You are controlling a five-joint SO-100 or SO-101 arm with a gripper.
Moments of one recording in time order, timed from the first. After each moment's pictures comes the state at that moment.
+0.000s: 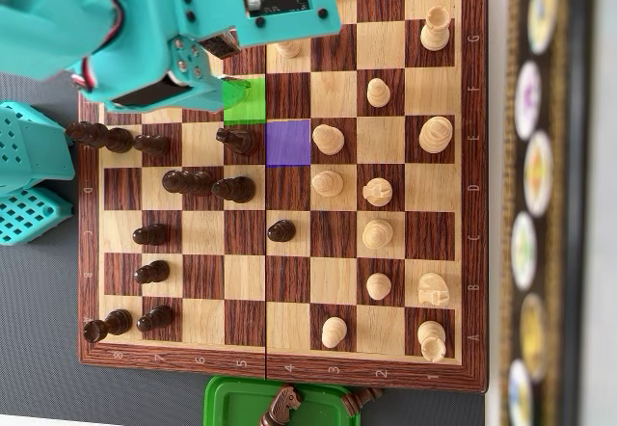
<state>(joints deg) -18.6 107.1 108.5 69.3 98.0</state>
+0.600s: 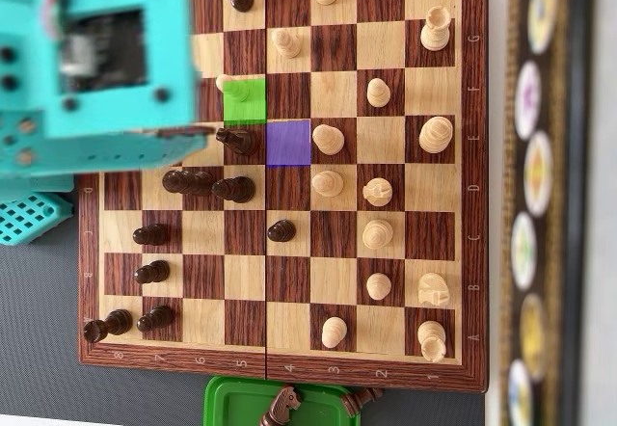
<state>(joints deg) -6.9 134.6 109.8 69.3 98.0</state>
